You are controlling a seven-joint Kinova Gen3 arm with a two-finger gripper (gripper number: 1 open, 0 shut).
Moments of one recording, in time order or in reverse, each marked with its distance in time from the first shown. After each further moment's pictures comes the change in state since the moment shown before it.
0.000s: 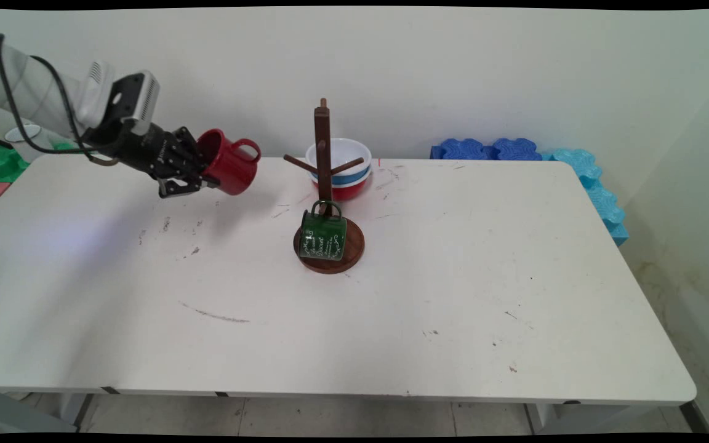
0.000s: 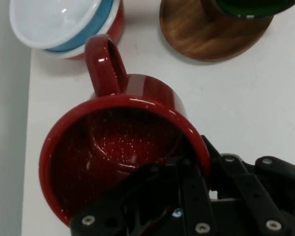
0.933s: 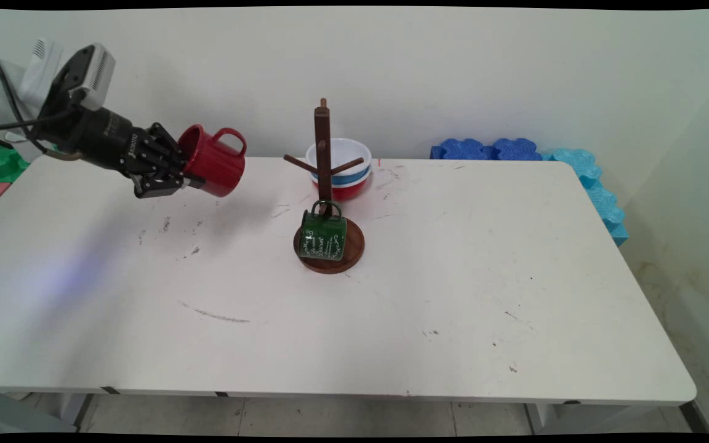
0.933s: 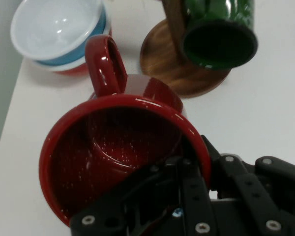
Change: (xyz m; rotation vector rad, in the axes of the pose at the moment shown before) arm 0.005 0.027 -0.051 -0.014 0.098 -0.198
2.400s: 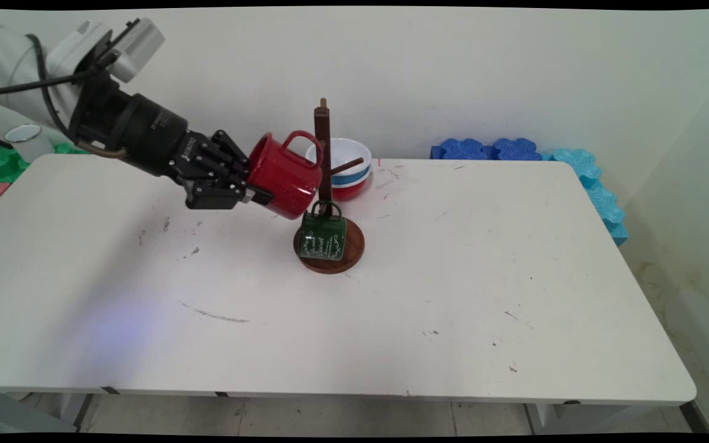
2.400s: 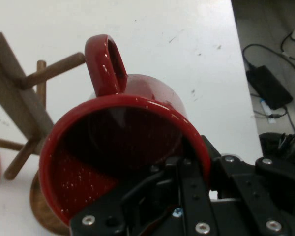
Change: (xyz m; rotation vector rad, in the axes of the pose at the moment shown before) arm 0.082 0.039 0.024 -0.236 0.220 -0.091
